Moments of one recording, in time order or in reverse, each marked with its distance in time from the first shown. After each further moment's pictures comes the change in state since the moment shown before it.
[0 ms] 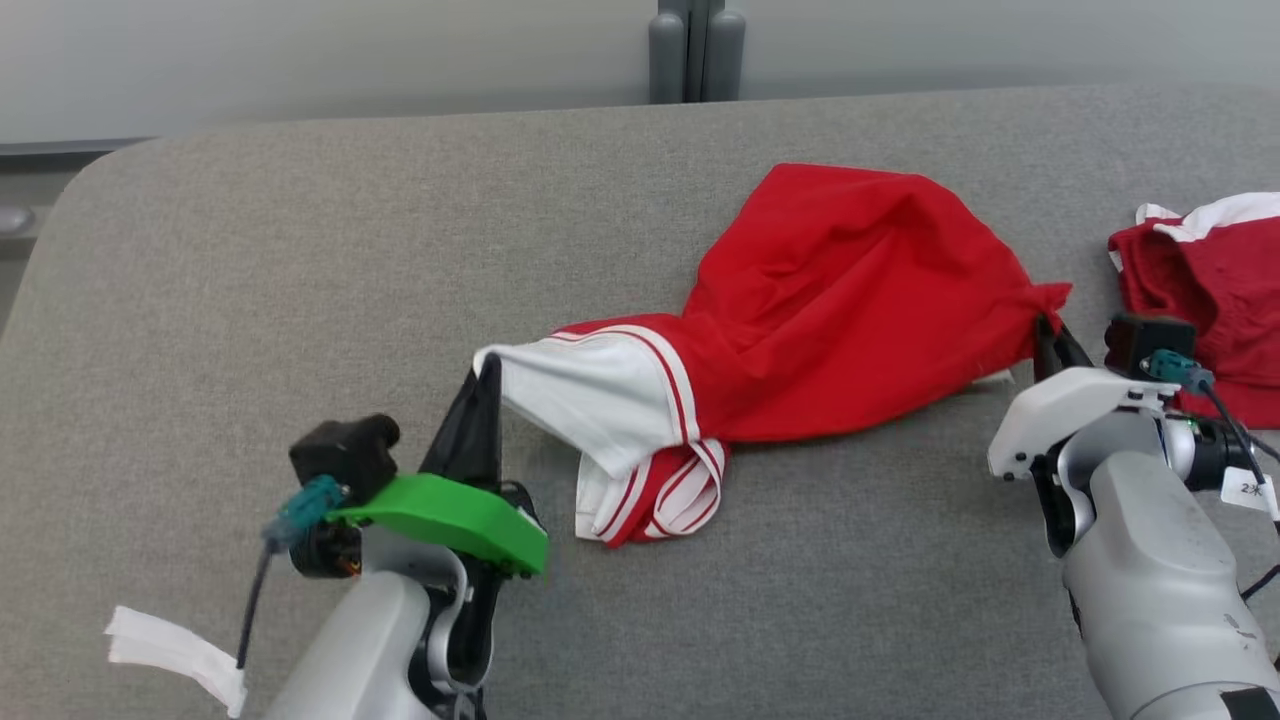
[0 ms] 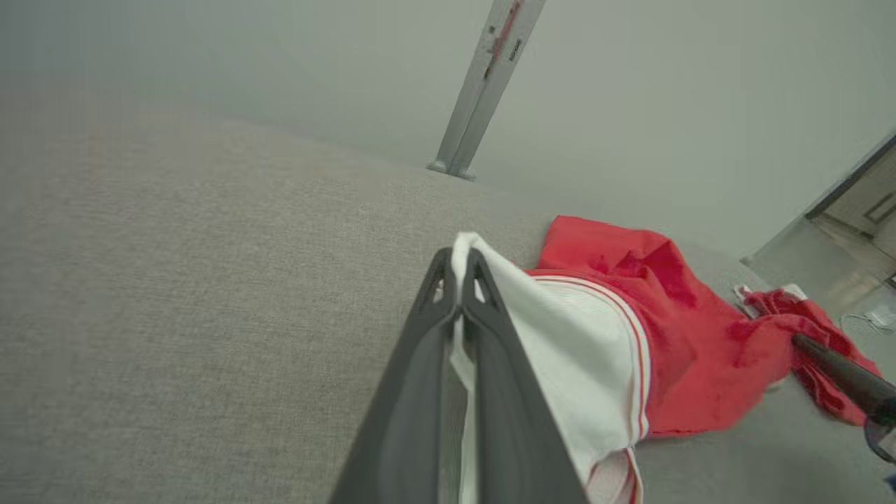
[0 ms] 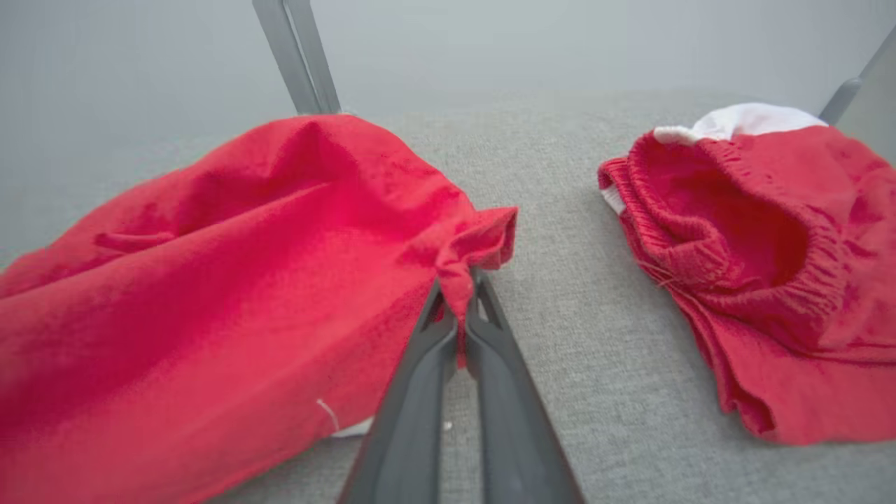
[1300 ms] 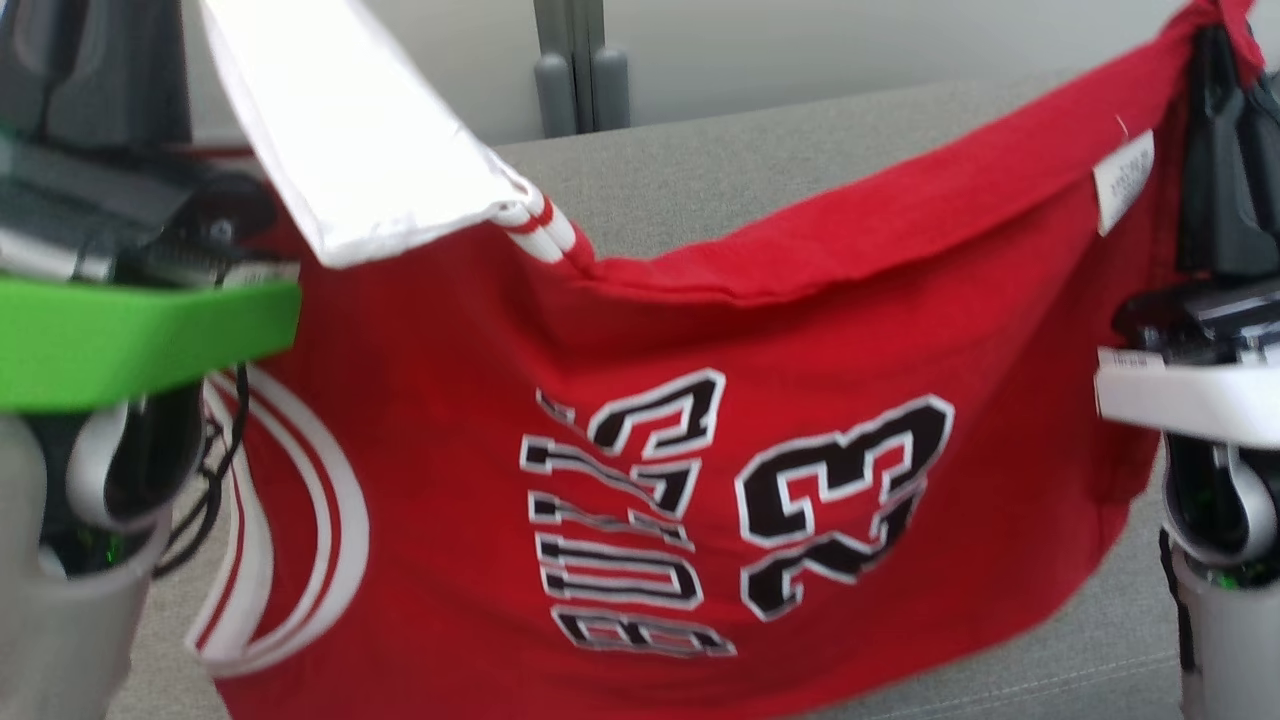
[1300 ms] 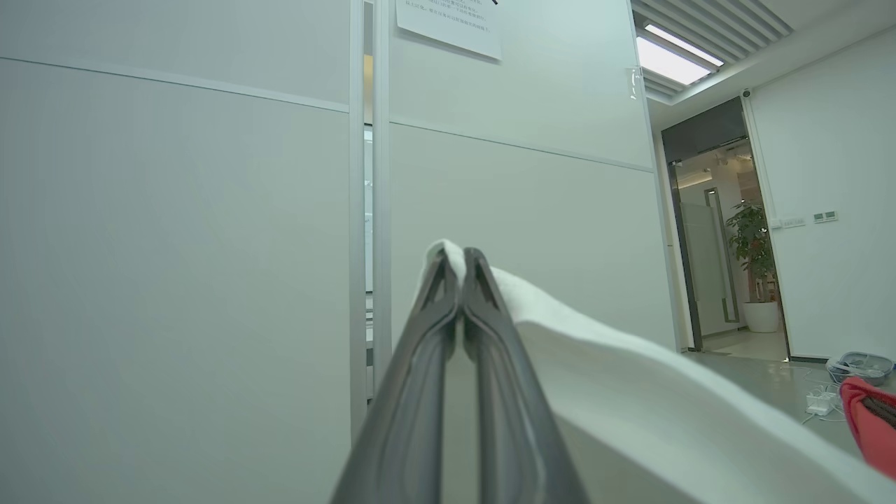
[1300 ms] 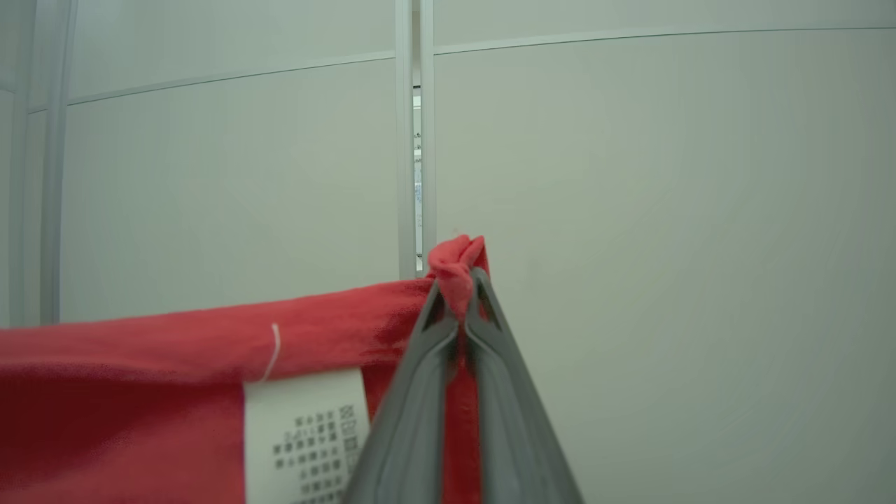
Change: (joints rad) left arm -0.370 0.309 0.186 -0.789 0.075 0.055 0.286; right arm 0.318 -0.052 0.236 -1.459 0.295 -0.001 0.266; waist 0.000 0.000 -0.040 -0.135
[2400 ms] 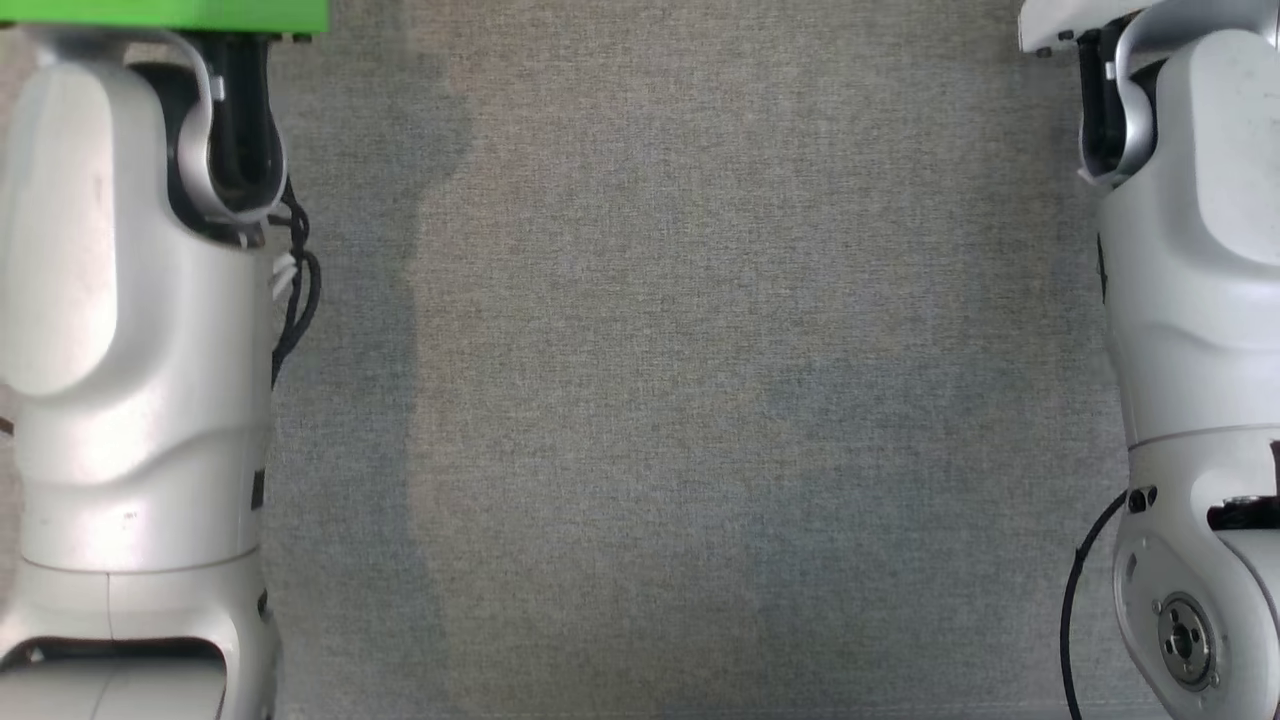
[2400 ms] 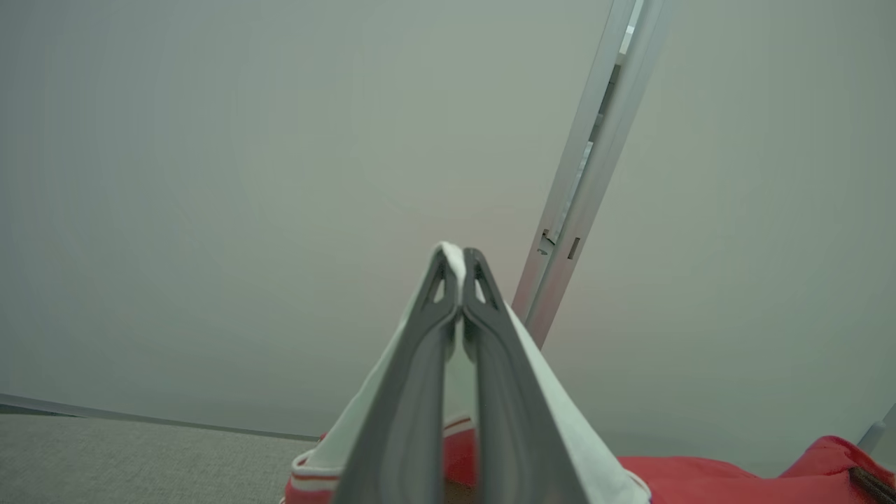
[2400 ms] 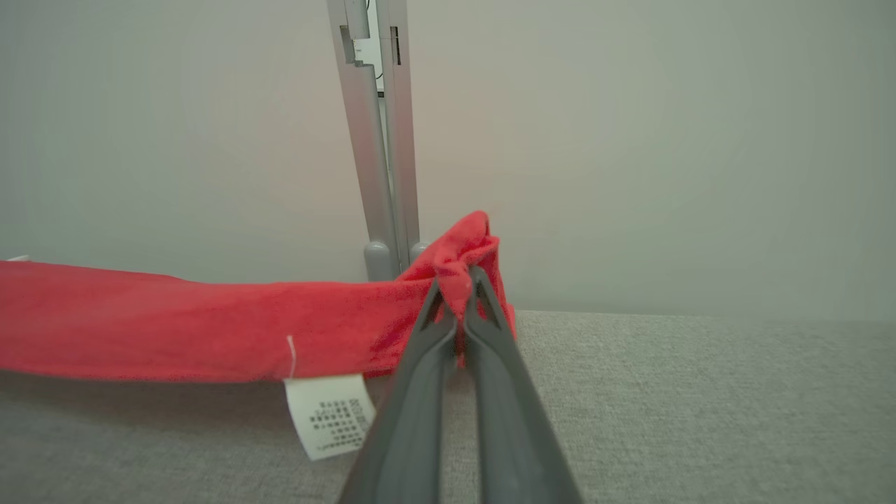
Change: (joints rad) left arm -0.335 -0.340 0.169 0.827 0.138 -0.248 -0.352; right arm -0.786 0.076 -0.138 1.171 -0.335 0.000 -0.284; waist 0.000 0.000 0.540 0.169
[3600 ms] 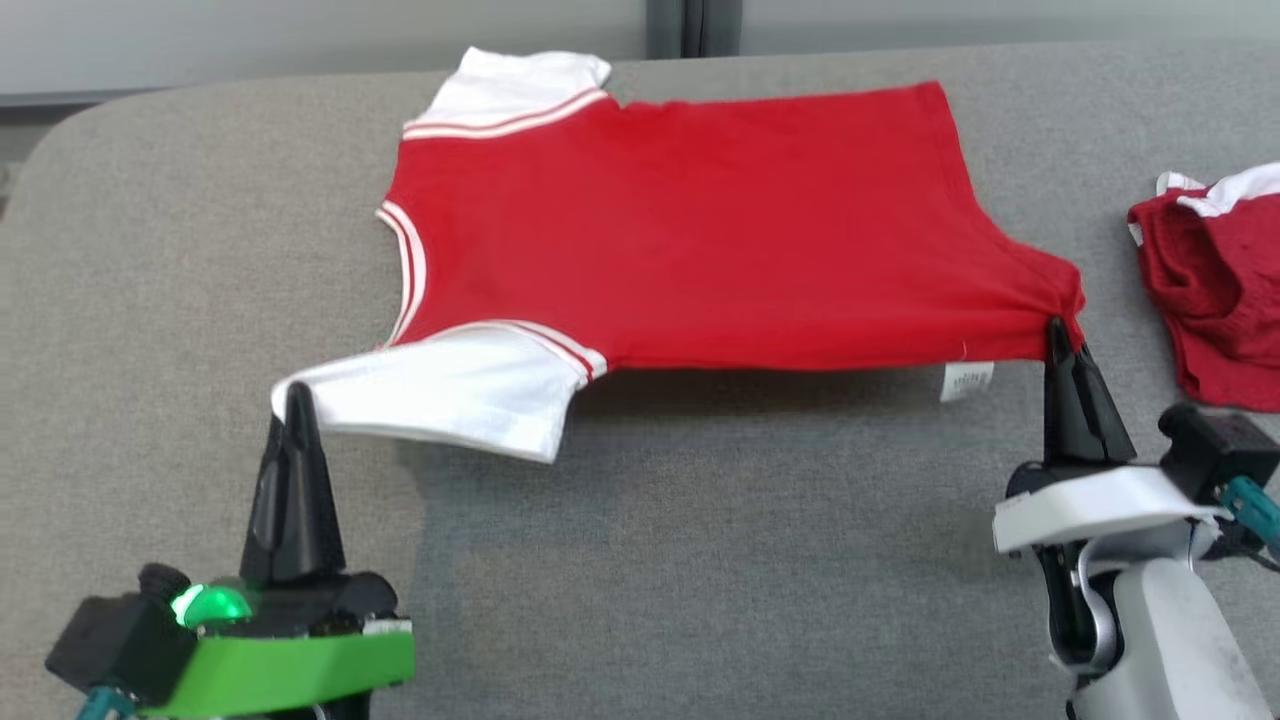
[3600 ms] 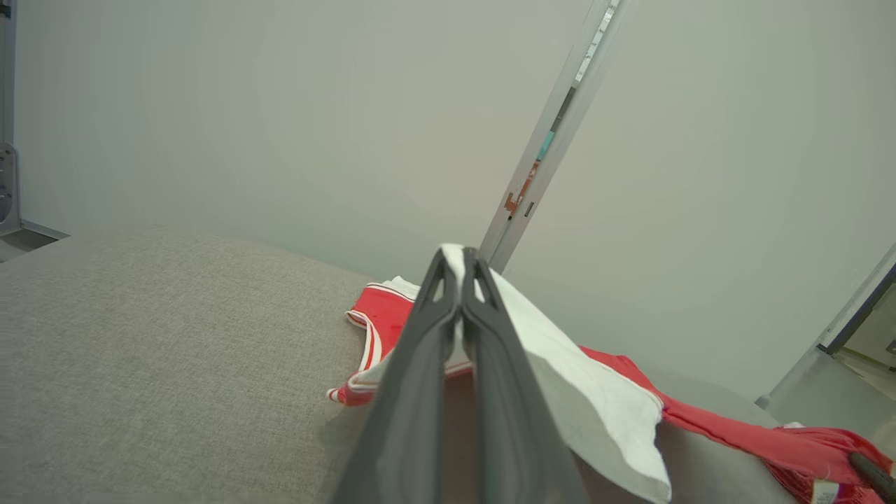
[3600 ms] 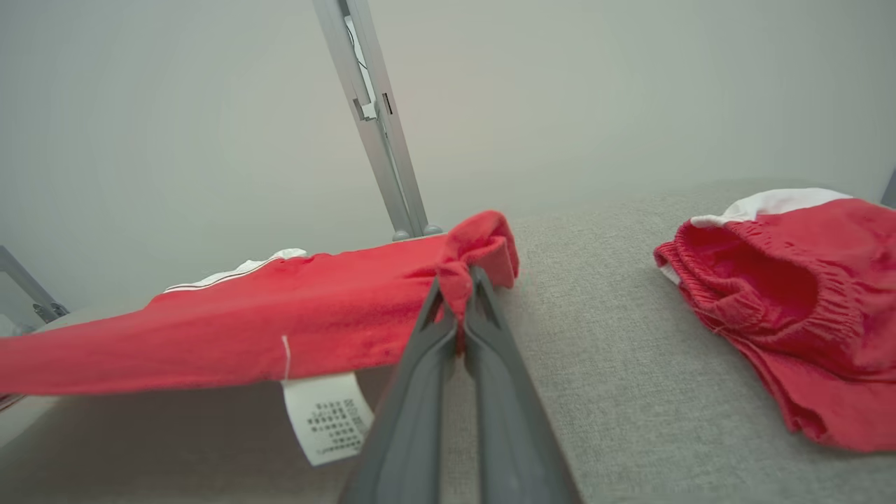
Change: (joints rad) left arm 1.042 -0.041 0.042 -0.536 -0.021 0.011 0.000; right arm 0.883 0.011 0.084 -0.479 0.324 0.000 -0.001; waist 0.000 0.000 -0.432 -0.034
